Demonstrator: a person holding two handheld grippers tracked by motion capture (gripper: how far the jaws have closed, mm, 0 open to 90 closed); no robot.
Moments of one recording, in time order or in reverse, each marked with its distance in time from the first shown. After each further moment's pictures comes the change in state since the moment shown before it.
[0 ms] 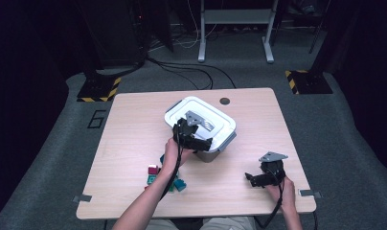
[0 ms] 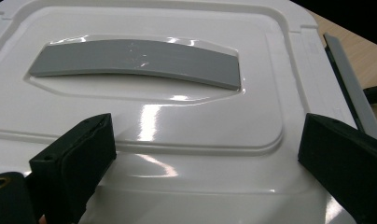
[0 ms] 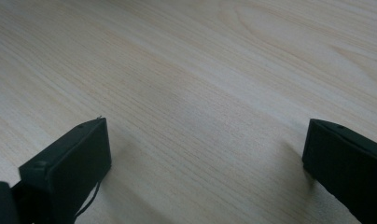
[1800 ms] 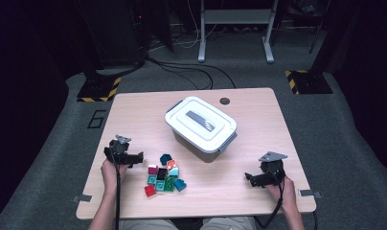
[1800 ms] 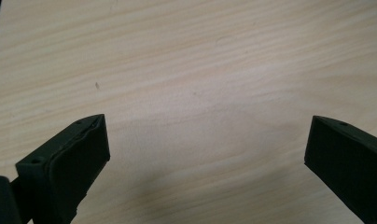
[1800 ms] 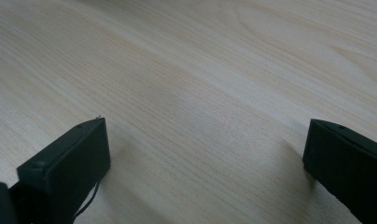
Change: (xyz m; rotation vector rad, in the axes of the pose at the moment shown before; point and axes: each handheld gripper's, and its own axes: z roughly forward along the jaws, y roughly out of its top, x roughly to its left) left arm 0.172 -0.174 -0.047 0.160 0.377 -0.221; right arm 0.000 0.000 0.000 0.005 -0.002 0.004
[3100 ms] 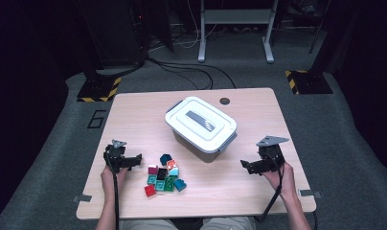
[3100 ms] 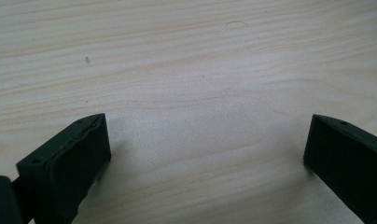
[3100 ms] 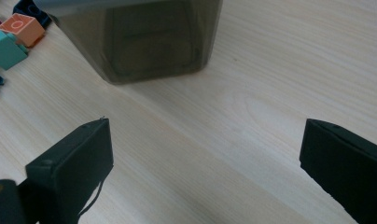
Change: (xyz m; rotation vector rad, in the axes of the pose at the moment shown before) left arm 0.012 -0.017 0.011 -0.053 -0.066 -0.088; right arm 0.012 0.069 -0.041 -0.044 0.053 -0.020
